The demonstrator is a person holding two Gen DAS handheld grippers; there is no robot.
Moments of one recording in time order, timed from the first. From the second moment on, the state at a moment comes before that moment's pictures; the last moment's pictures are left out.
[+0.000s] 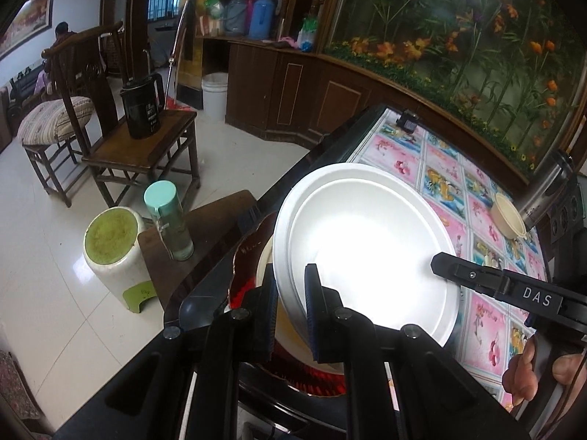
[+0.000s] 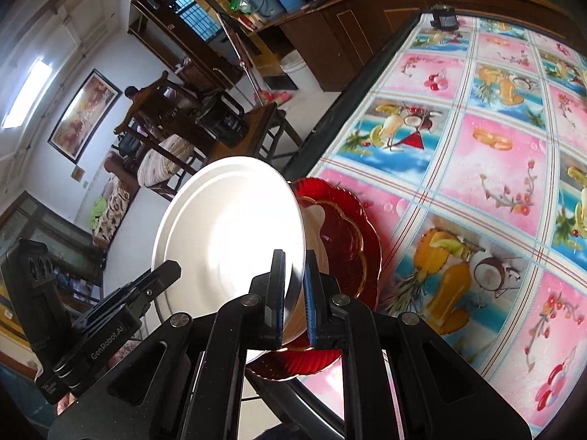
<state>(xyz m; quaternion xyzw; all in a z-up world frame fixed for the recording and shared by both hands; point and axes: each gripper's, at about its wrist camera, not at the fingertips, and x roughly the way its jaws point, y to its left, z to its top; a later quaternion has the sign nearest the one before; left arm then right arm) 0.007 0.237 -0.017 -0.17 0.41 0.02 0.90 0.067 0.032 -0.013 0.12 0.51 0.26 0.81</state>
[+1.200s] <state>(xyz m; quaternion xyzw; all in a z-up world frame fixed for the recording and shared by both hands) -0.005 0.249 -0.013 -0.13 0.42 0.07 0.90 0.069 0.014 -0.020 0.15 0.49 0.27 0.82</state>
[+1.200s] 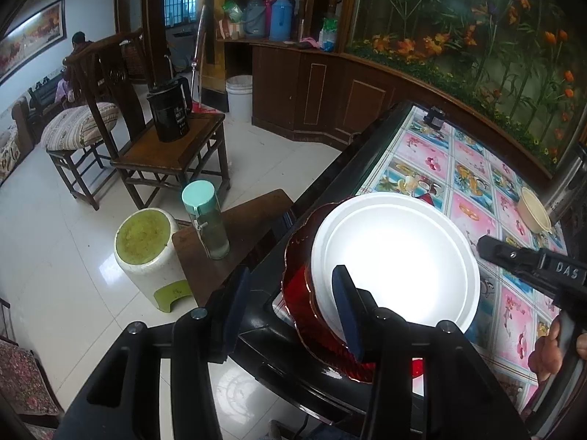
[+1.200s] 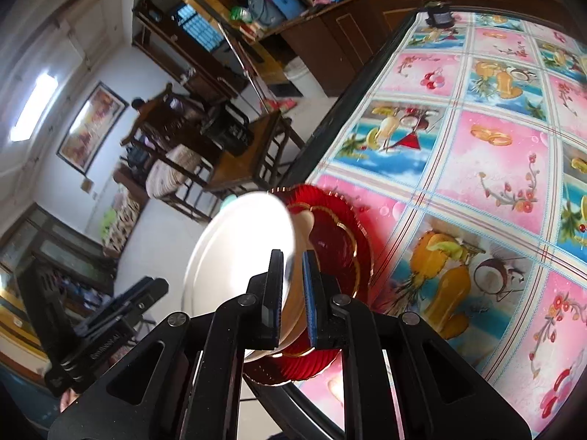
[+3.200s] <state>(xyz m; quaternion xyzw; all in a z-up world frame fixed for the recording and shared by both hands) 0.289 -0.160 -0.001 -0.03 0.49 -0.11 0.86 0.200 -0.457 -0.010 0.38 0.37 -0.04 0.84</state>
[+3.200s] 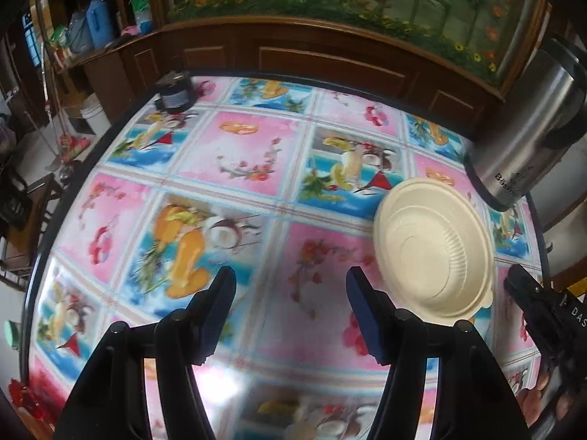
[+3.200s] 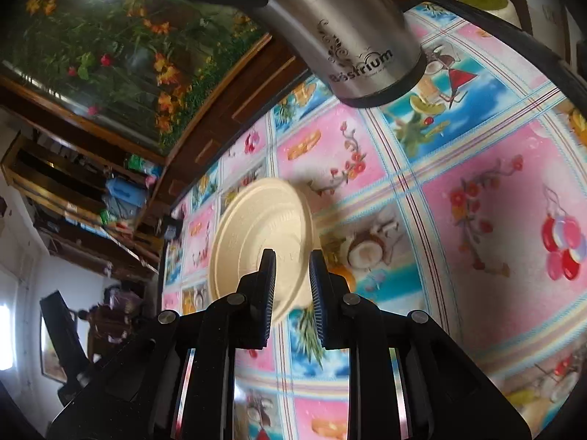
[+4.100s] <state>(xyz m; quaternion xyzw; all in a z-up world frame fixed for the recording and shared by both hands) 0.318 -0.218 -0.034 -0.05 0.52 -0.13 0.84 0.237 -0.453 -0.043 0.36 0.42 -0.04 0.83</state>
